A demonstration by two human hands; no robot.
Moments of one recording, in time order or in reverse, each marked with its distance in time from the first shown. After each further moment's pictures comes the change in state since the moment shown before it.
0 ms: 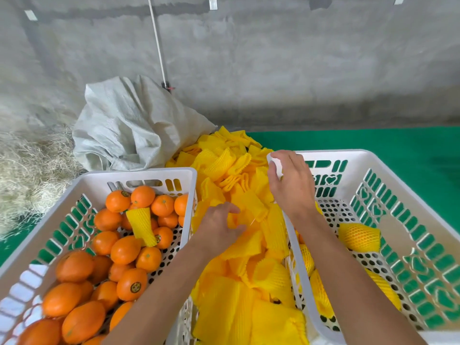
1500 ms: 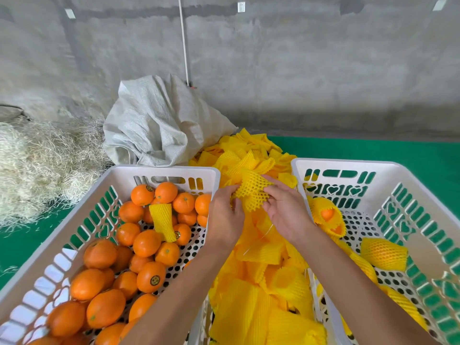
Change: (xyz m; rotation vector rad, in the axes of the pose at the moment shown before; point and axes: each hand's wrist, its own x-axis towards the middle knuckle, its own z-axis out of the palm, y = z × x) left_hand 0.001 0.006 -0.019 -0.260 0.535 -0.010; right_hand -0.021 -0.062 0.026 1.458 -0.395 1.084
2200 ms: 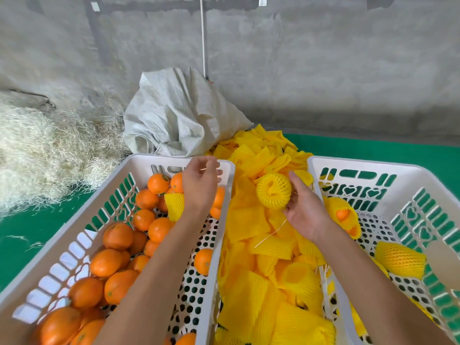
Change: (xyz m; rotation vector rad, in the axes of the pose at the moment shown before) left_hand 0.043 -0.005 -0.064 -0.408 0.234 -0.213; right_hand 0.002 -0.009 -0.011 -0.011 0.010 0.166
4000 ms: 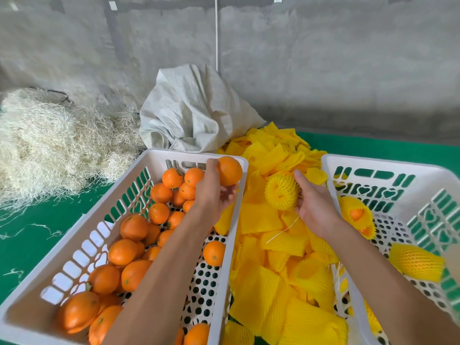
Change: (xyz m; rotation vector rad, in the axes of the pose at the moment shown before) left_hand -0.013 0.006 -0.015 -0.337 -0.096 -0.662; right_hand 0.016 0.012 -0.007 -0.261 0.009 -0.085
